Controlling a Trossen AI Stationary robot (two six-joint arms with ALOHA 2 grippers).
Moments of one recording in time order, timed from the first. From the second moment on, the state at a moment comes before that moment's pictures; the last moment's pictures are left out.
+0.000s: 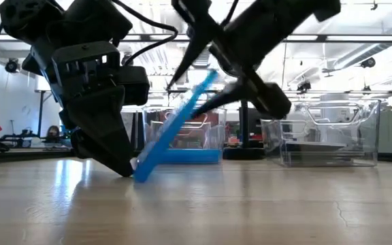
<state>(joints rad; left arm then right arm) -0.29 1.72 0.67 0.19 0.07 -0.78 0.33 1.89 1.17 -0.04 0.32 1.51</state>
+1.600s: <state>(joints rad) -0.59 1.24 0.54 -0.13 -0.54 -1.28 -0.23 1.82 1.22 -0.07 -0.21 1.12</state>
